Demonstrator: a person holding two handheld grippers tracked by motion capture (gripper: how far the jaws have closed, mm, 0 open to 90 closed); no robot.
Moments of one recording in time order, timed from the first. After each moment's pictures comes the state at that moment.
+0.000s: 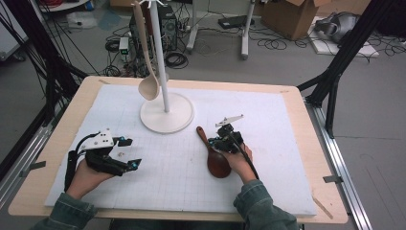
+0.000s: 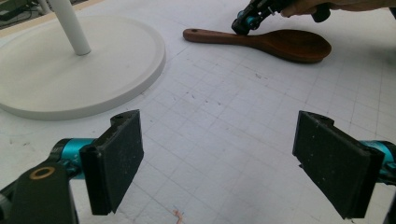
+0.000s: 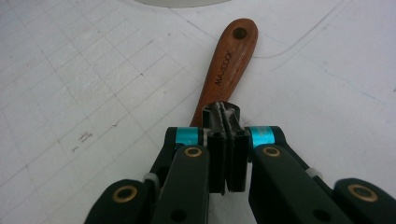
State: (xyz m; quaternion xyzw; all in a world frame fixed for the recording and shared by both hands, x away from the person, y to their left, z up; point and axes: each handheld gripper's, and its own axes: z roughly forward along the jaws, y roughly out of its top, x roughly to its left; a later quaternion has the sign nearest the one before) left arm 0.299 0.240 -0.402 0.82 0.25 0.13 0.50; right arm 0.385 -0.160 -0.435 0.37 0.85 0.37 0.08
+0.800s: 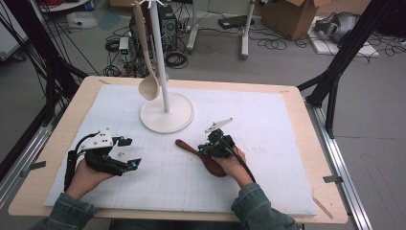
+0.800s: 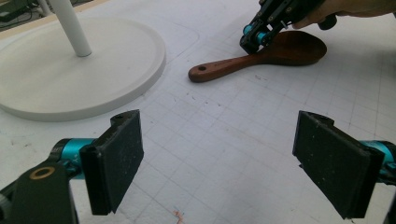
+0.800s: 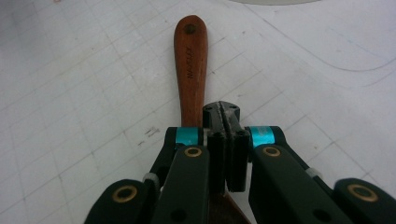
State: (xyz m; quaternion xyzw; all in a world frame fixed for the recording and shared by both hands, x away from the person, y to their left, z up) left arm 0.299 0.241 -0.401 0.82 0.25 0.13 0.50; right arm 0.370 -0.134 -0.434 0.31 0.87 0.37 0.04
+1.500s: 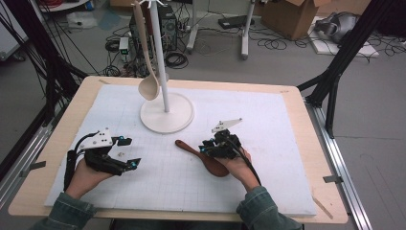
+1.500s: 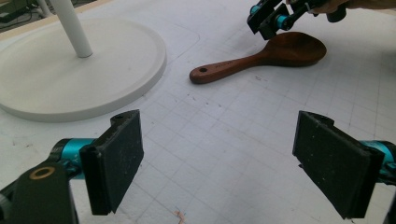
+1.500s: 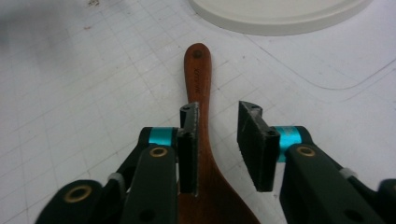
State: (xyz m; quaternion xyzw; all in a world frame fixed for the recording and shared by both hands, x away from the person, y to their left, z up) left arm 0.300 0.242 -0.400 0.81 0.25 0.13 0.51; right arm 0.358 -0.150 -0.417 0.30 0.86 0.42 0.05
